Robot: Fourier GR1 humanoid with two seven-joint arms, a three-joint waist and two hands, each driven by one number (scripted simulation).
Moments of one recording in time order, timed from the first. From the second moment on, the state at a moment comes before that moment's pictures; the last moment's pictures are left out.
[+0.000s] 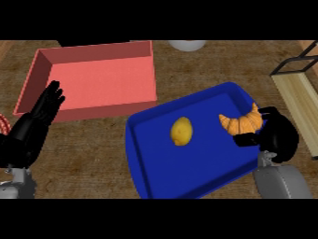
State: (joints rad) left arm -0.08 0.19 0.08 -1.69 0.00 -0.10 0.18; right arm -0.19 -0.09 0.04 -1.44 1.10 -0.23 0.90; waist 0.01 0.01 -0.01
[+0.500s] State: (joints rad) left arm -0.12 0.18 0.04 -1.69 0.00 -0.12 0.18; right arm -0.53 -0.20 -0.25 -1.33 1.46 -0.27 1.14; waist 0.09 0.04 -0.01
